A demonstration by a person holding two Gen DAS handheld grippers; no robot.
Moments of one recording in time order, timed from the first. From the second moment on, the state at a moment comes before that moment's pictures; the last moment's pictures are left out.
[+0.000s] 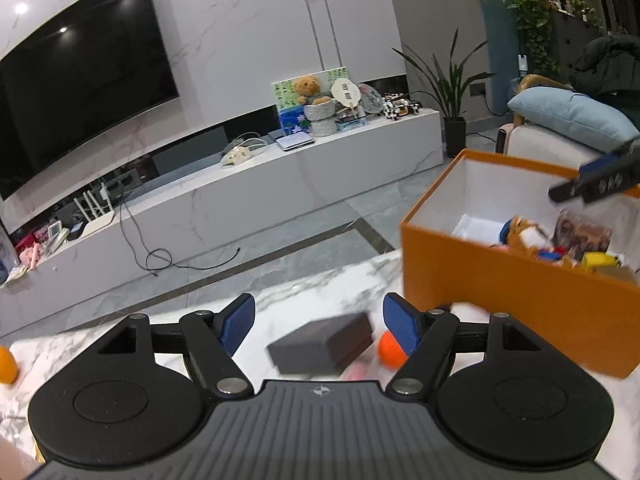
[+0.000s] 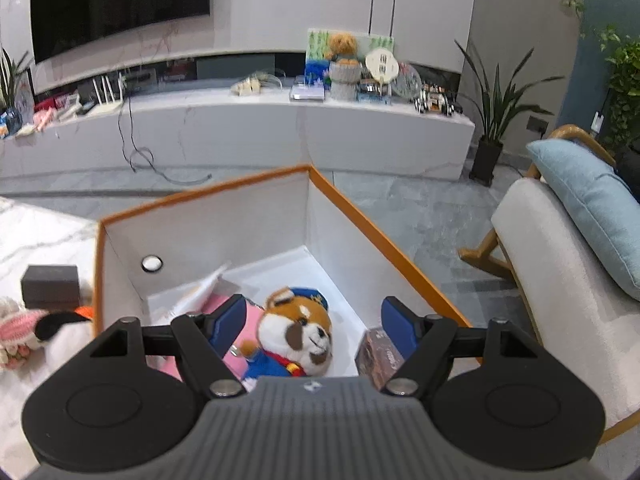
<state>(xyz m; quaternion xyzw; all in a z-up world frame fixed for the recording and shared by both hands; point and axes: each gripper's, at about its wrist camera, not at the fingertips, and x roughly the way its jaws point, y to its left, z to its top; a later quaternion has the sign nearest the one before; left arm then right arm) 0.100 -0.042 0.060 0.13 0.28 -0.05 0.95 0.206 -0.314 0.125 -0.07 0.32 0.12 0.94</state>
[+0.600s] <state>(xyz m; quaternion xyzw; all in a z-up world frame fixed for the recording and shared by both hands) 0.097 -0.014 0.027 0.09 0.34 -0.10 0.93 0.112 -0.210 0.112 -0.15 0.18 0.32 0.92</state>
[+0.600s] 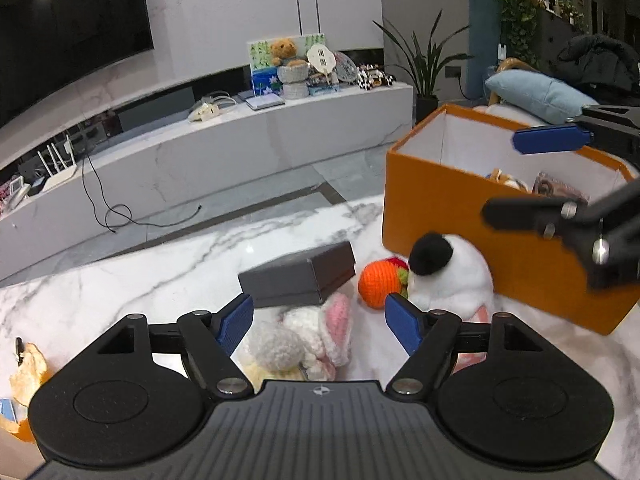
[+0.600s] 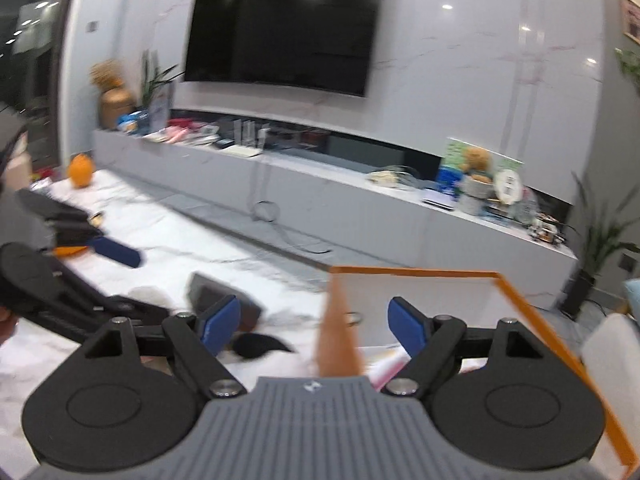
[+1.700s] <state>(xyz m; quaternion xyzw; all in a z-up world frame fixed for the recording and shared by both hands) 0.106 -0.005 -0.009 0.12 0.38 -0.08 0.91 0.097 -0.149 0.005 -0.36 0.22 0.27 0.87</state>
